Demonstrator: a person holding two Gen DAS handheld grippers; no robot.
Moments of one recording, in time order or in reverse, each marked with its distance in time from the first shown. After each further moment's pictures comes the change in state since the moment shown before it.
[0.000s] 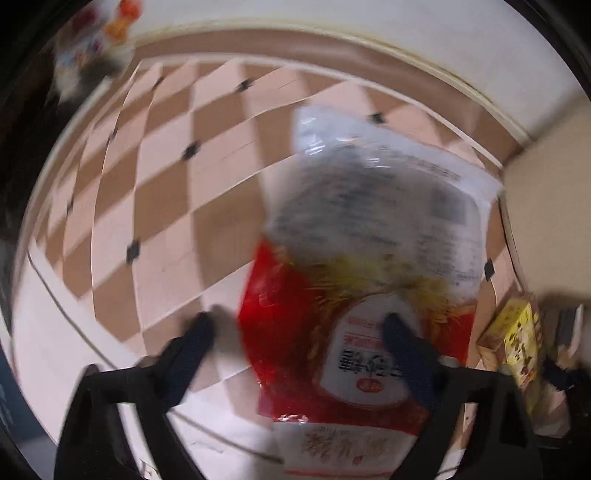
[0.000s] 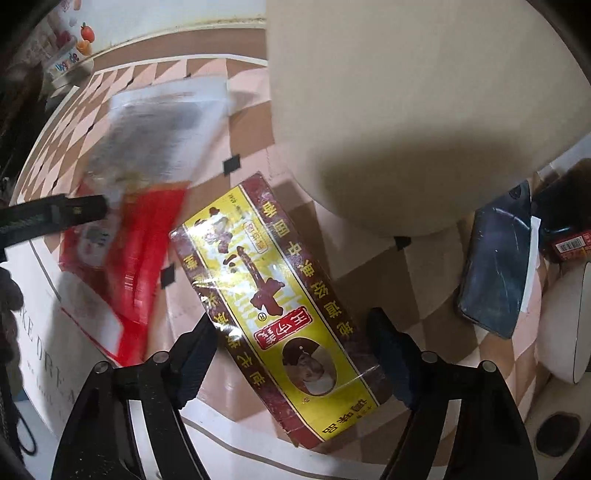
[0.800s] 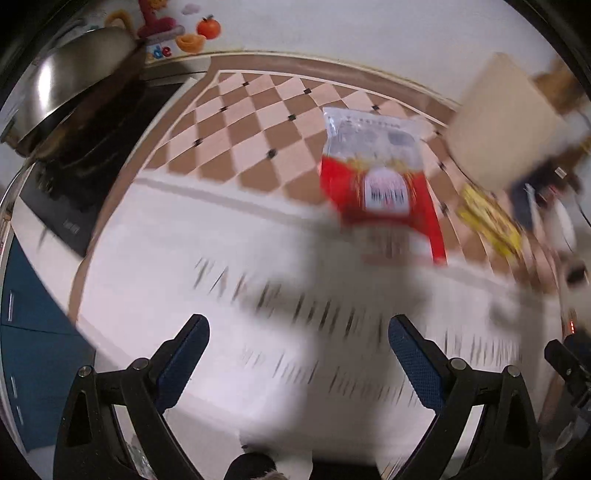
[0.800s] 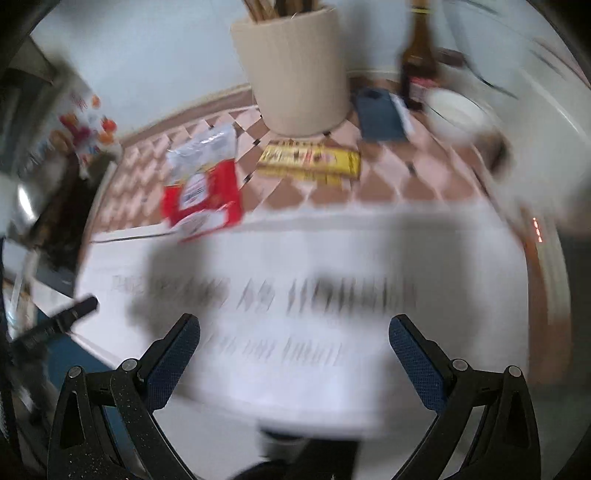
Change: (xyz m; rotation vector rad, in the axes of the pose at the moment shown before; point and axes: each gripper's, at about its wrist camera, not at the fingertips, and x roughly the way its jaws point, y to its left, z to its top) left arm -0.131 0.060 -0.127 0.012 -0.033 -0.010; right arm -0.170 0.034 -0.202 0.371 -0.141 0.082
